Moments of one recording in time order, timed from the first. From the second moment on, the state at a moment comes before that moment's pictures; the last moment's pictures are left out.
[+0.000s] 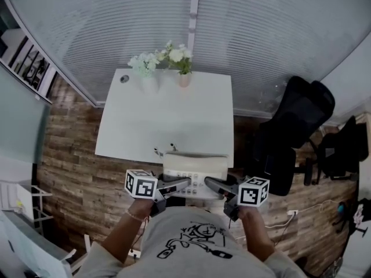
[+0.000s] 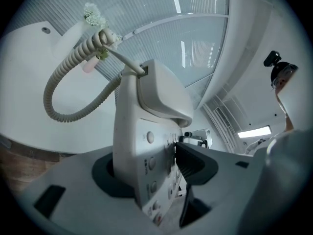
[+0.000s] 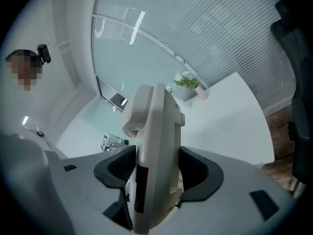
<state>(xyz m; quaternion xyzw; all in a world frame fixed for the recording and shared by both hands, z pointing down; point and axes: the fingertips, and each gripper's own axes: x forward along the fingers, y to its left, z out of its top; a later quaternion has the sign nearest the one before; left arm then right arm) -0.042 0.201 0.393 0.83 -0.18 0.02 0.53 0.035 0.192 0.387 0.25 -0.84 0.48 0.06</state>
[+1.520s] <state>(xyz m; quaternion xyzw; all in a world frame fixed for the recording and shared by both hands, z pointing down) -0.066 0.123 0.400 0.83 -0.16 0.03 0.54 0.009 0.117 0.394 0.26 -0.82 0.50 0.05</state>
